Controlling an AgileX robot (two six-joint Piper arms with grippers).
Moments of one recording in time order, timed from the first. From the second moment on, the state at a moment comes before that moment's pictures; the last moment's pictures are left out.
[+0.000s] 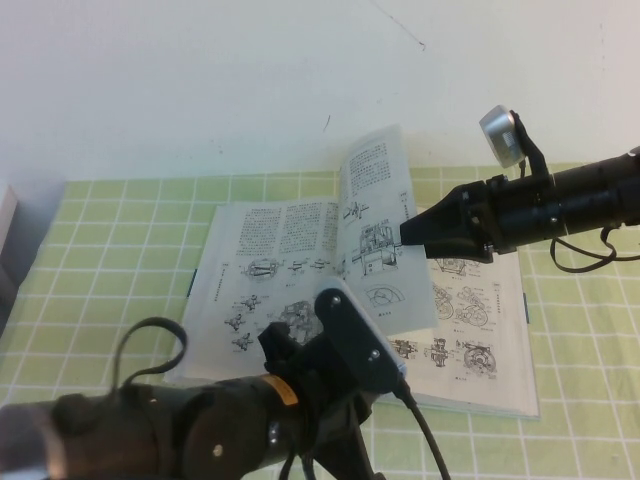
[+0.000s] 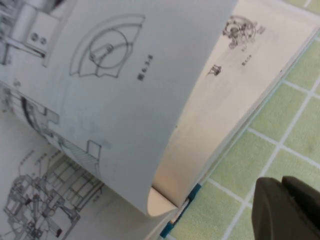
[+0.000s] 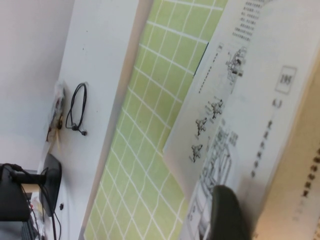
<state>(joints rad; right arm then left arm) 0.13 2.13 -1.38 1.37 1.15 -0.98 -0.88 1.48 -0.68 -0.64 -0.04 0.81</state>
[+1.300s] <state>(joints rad) 0.11 2.13 -1.38 1.20 1.22 -0.99 -0.88 1.72 -0.73 -1.12 -0.42 0.86</state>
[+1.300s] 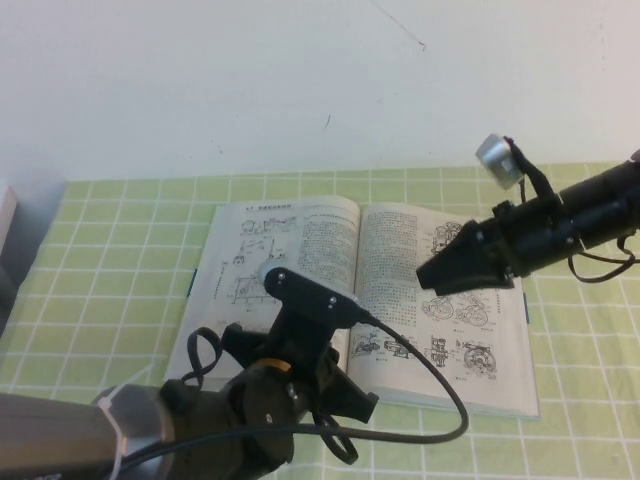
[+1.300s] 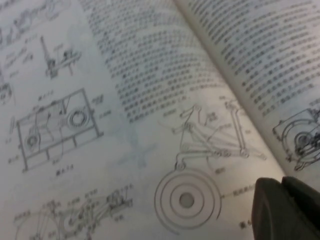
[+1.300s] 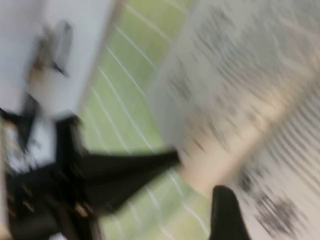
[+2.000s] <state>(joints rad) 0.16 2.13 -1.38 0.68 1.06 -0.77 -0.76 1.73 -0.74 -1.38 -0.22 1.00</state>
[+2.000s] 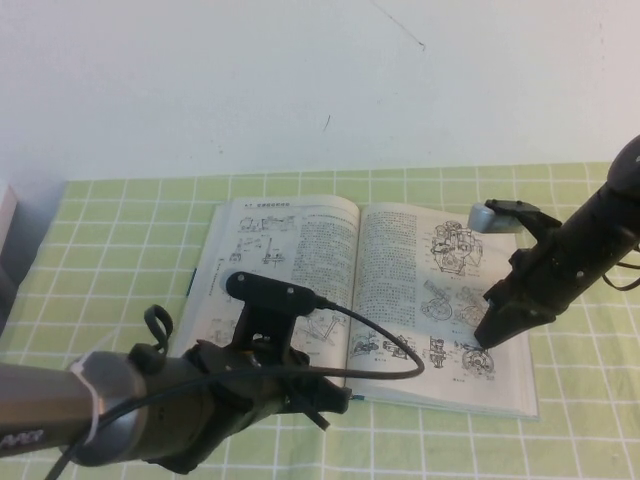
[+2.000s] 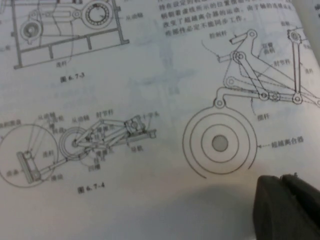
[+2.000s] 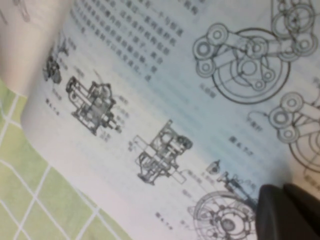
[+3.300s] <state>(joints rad) 0.16 0.85 -0.92 0.06 0.87 -0.43 -0.26 0.84 -0.73 -0.65 0.40 0.53</state>
